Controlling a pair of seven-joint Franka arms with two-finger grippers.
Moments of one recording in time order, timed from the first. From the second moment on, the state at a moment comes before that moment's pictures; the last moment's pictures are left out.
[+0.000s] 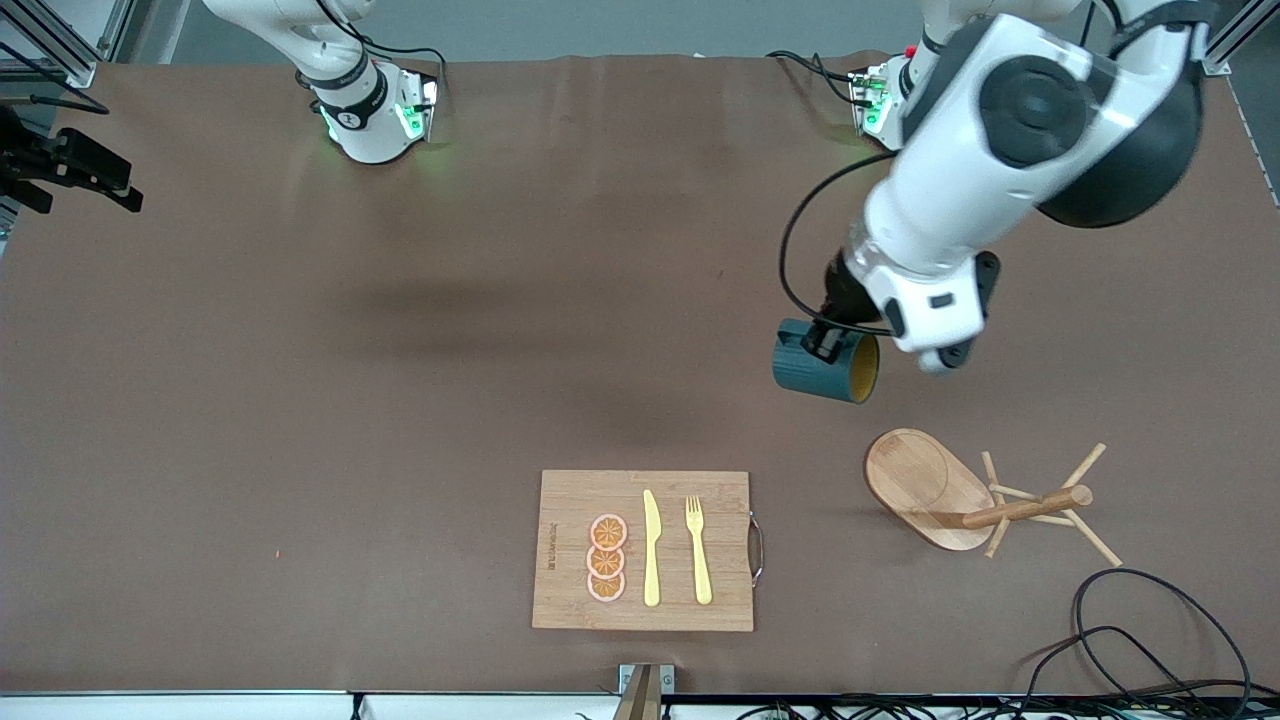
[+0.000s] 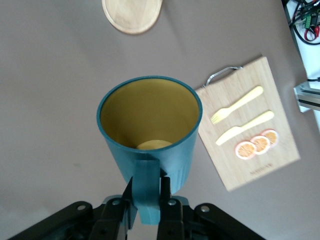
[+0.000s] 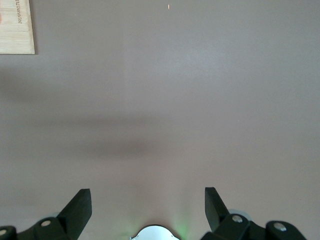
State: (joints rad) left arm -0.21 0.36 -0.30 -1.28 -0.07 1.72 -1.56; right arm 0.00 -0.13 -0.05 -1.62 0.00 1.43 -0.05
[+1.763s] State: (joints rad) left arm 0.27 0.52 -0.29 -1.29 -0.79 1.73 -1.23; right arm 0.00 -0.13 -0.05 -1.62 0.00 1.43 -0.05
